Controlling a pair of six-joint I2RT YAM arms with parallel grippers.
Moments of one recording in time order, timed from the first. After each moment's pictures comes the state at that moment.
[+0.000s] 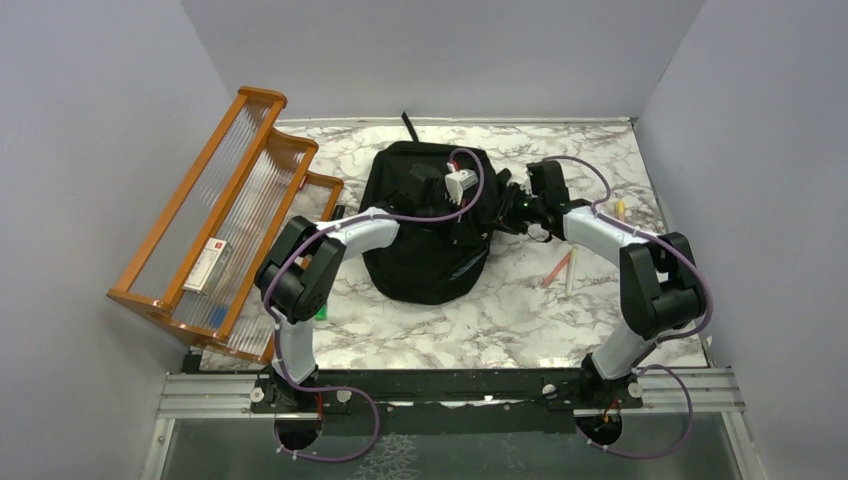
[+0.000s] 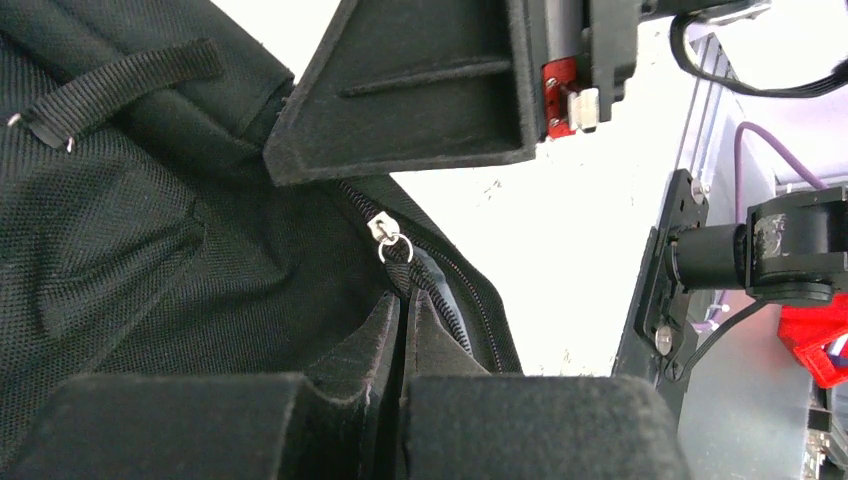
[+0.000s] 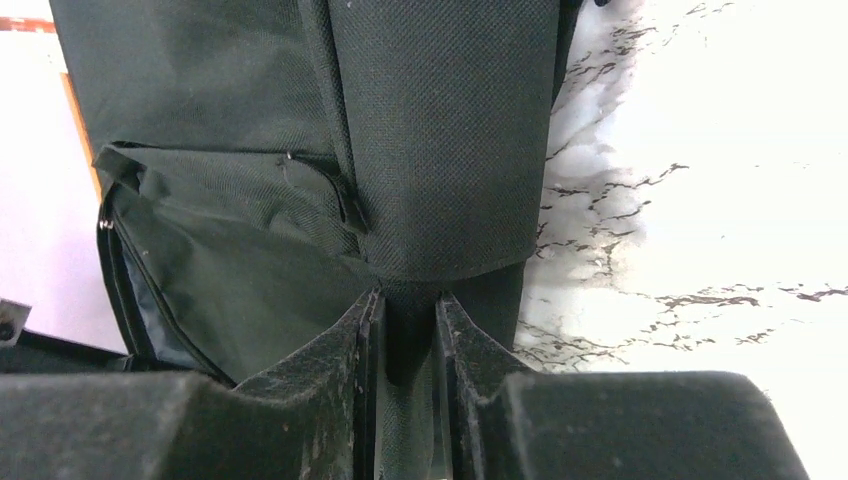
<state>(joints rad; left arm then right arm) -0.63 1.90 1.21 0.12 0.69 -0.31 0.29 1.67 1.01 -0.12 -0.33 0.72</state>
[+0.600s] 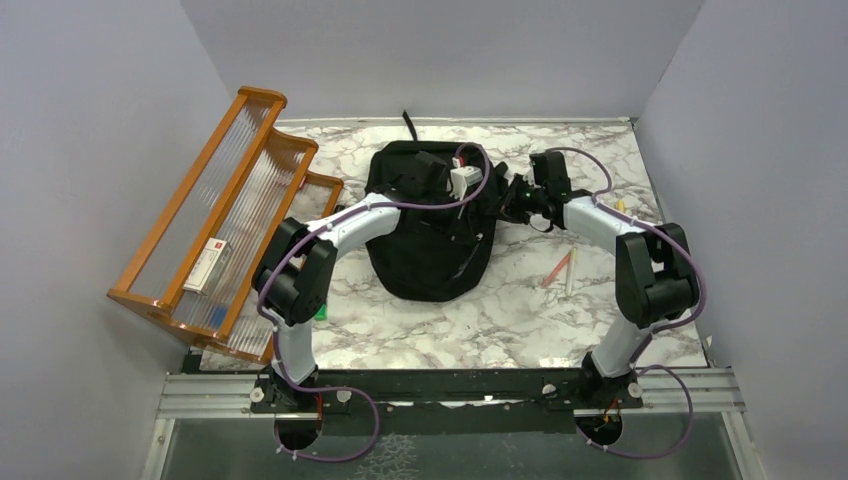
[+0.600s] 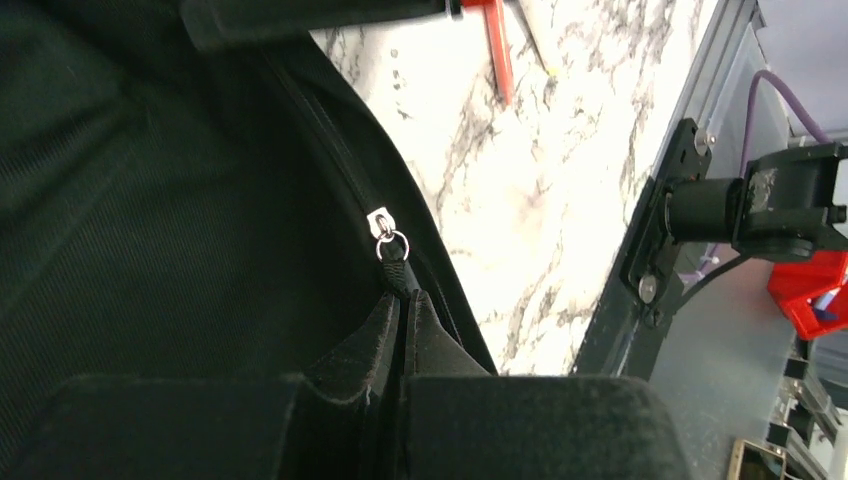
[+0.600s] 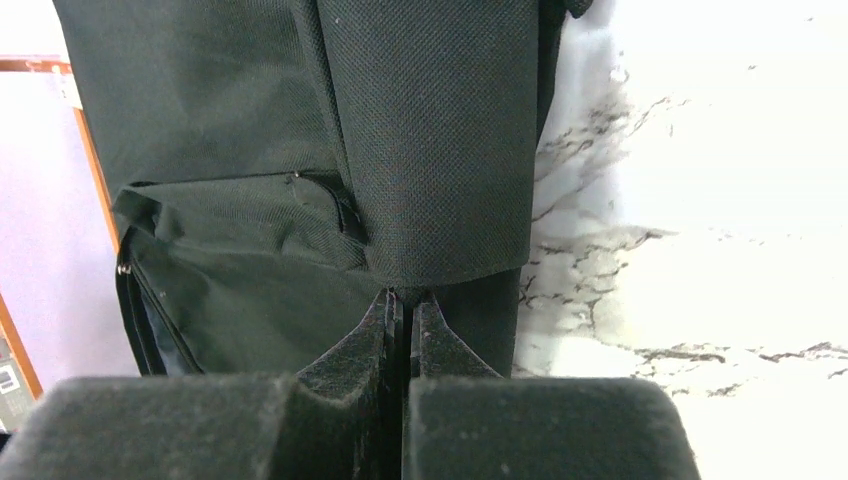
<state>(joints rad) -0.64 1.89 1.38 -0.25 0.69 -0.20 0.25 1.73 1.09 -0.13 -0.33 0.70</state>
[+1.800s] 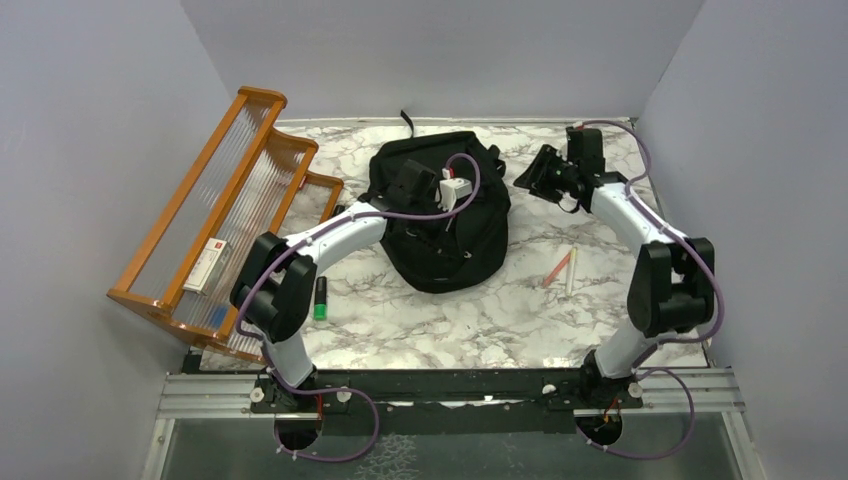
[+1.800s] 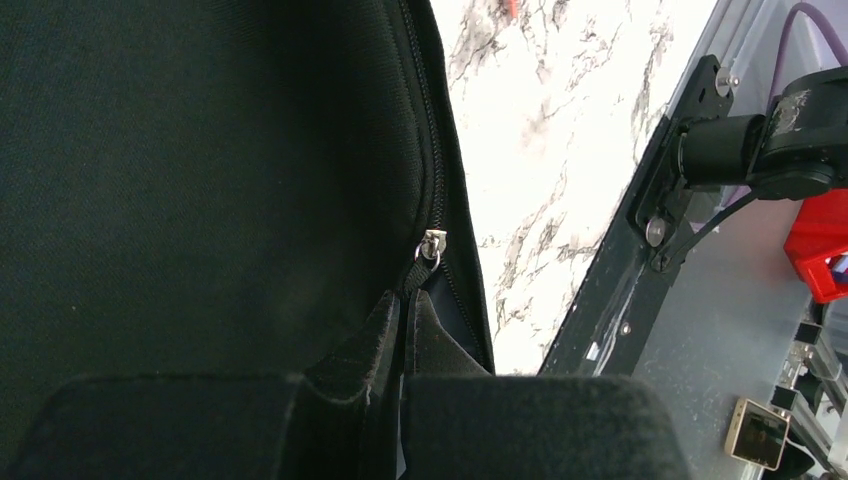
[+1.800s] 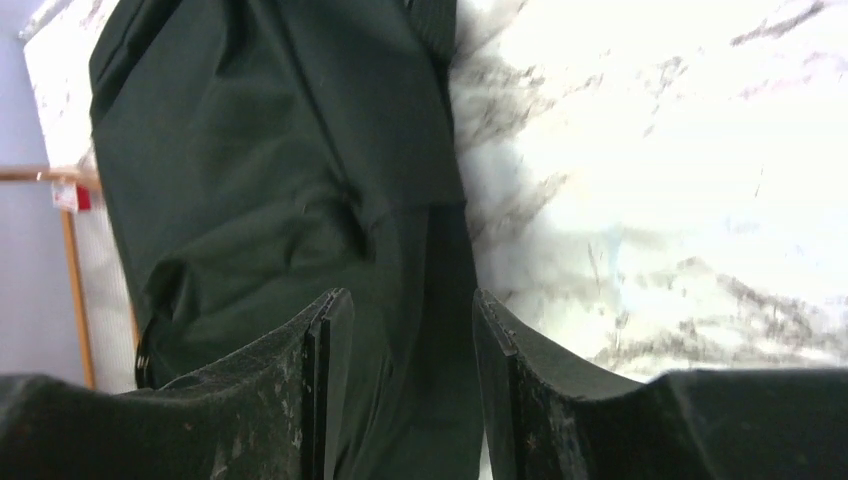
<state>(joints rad) -0.64 1.73 1.26 -0.38 0.65 -0.14 0.12 1.71 1.26 -0.27 -0.23 0.55</state>
